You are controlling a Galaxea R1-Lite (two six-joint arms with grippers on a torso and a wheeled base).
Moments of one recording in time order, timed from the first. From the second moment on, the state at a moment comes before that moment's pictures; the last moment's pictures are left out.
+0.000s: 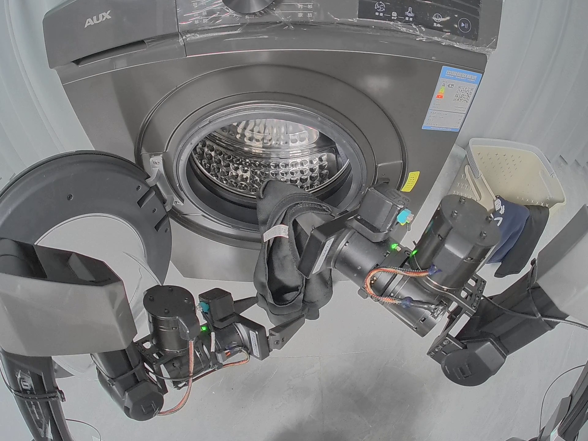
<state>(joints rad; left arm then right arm) -0.60 2.13 -0.39 -1.55 -0.14 -0.24 0.84 1.98 -0.86 -1.40 -0.05 0.15</state>
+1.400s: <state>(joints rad) -0.47 1.82 -0.33 -1.55 -0.08 -0.27 0.77 1.94 -0.64 -1.39 -0.04 0.15</state>
